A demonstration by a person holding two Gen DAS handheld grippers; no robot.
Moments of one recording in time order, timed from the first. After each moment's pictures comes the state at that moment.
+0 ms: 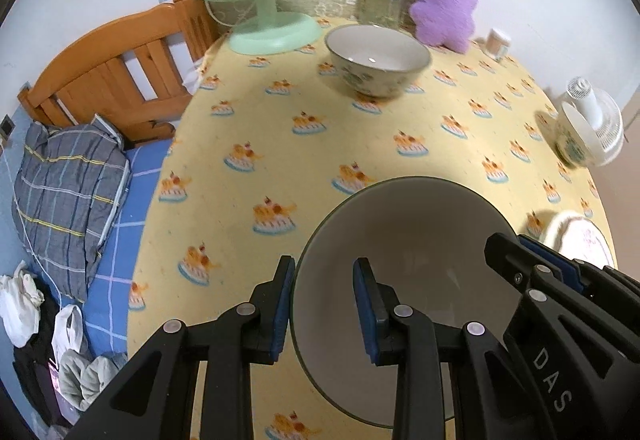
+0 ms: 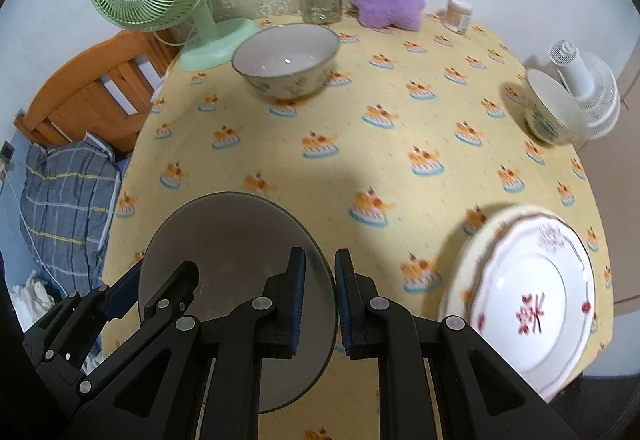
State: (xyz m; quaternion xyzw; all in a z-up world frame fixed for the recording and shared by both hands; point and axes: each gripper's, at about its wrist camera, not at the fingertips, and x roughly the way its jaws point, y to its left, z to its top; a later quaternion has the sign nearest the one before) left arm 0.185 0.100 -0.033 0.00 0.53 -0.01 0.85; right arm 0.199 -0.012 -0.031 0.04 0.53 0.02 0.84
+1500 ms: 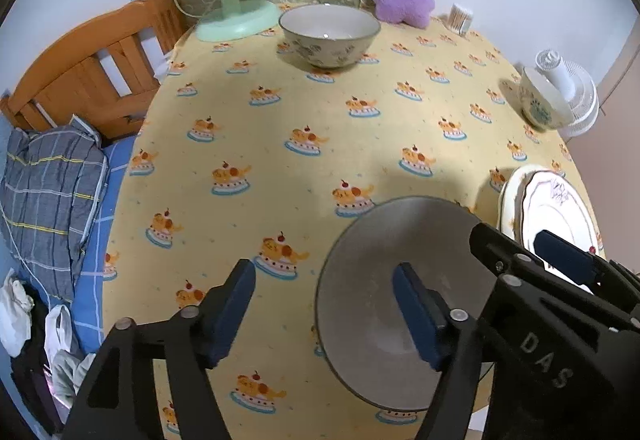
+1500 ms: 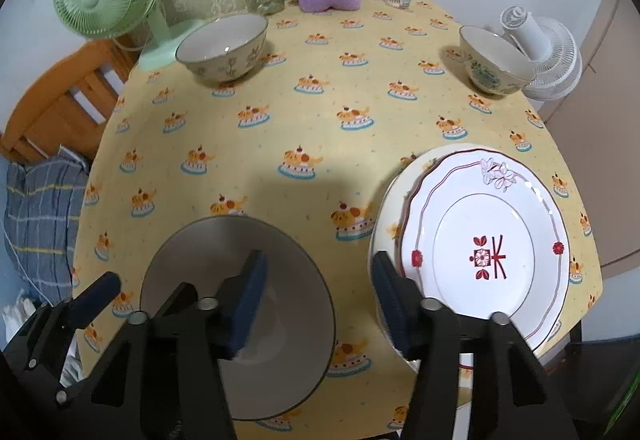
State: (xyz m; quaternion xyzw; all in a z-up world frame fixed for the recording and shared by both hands) left arm 0.157 0.078 -0.036 0.01 0.54 -0.06 0.84; right arm 0.160 -0.053 -0.039 0.06 0.53 -0.04 0.84
